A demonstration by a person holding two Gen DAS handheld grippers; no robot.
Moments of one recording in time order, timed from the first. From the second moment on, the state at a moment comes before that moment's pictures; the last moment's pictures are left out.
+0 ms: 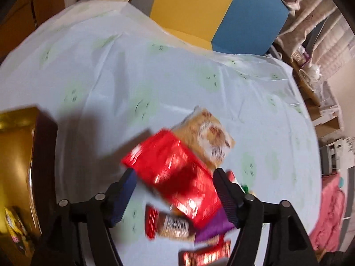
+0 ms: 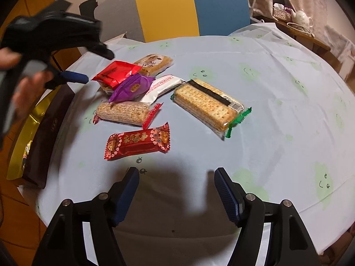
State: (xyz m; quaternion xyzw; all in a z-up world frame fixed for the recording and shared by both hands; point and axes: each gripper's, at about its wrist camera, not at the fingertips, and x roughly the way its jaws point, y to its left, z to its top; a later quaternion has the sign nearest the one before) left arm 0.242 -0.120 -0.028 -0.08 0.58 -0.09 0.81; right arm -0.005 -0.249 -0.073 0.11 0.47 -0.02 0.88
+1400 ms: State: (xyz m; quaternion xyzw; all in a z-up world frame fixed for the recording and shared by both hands) left arm 0.071 -0.083 -0.038 0.15 0.48 -0.24 0.83; right arm -0.014 -0.246 -0.075 0.12 0.48 -0.04 0.87
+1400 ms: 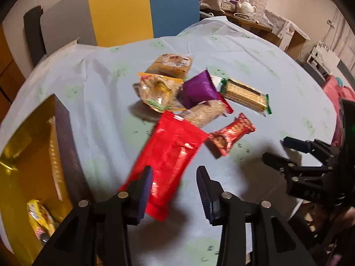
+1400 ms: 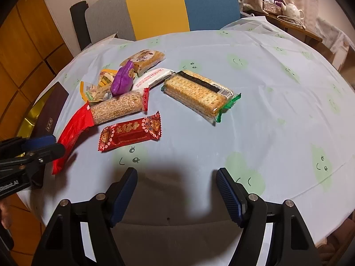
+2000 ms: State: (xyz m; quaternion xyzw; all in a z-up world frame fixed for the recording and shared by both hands) left arm 0.106 -0.081 -0.075 0.16 0.52 -0.26 0.80; right arm -0.014 -0.247 -0.075 0.12 0.48 -0.04 0.87
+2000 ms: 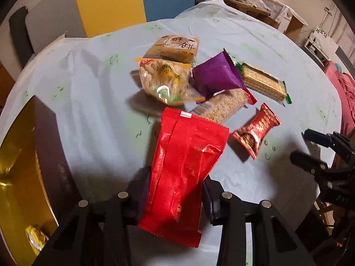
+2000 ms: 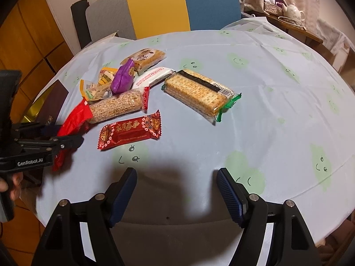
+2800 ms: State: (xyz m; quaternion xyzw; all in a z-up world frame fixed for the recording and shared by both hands) left arm 0.033 -0.048 -0.079 0.08 0.50 -0.23 0.83; right arm 0.066 -0.178 -0.066 -0.24 0.50 0.23 0.80
